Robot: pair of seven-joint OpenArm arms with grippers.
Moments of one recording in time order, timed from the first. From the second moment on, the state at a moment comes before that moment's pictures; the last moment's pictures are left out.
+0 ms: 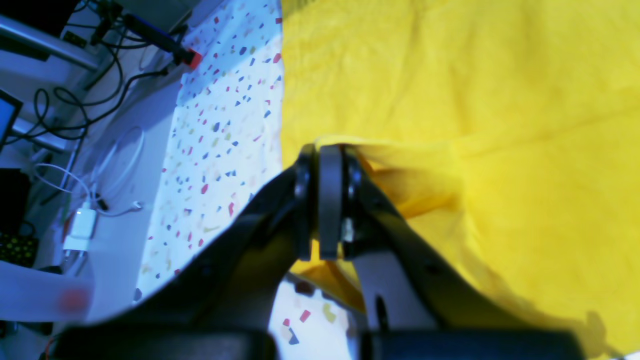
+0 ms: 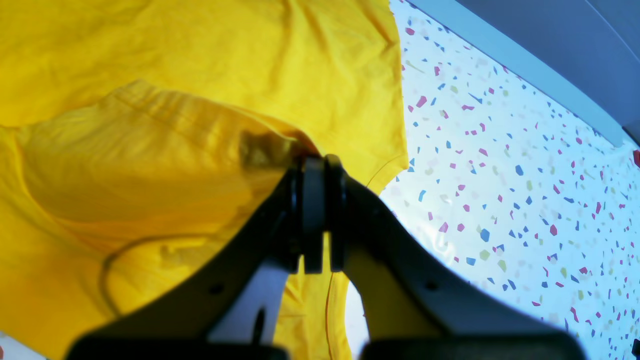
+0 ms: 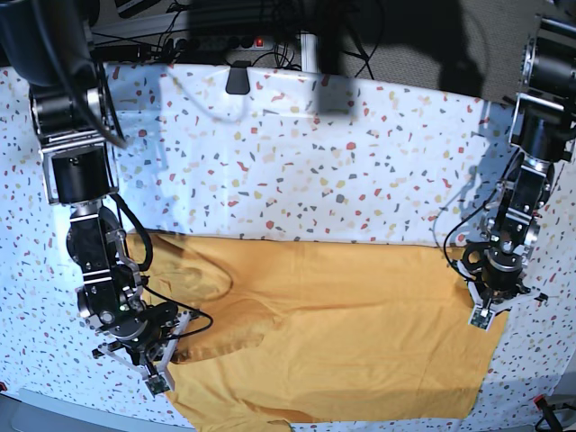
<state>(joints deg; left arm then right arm) -27.3 -22.0 19.6 48.9 5.9 3.9 5.8 34.9 19.6 -14.6 62.4 2.0 13.7 -30.3</state>
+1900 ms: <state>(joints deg) -36.9 -21.9 19.5 42.7 5.4 1.2 5.1 35.2 19.5 -14.6 58.5 5.2 13.5 -24.2</state>
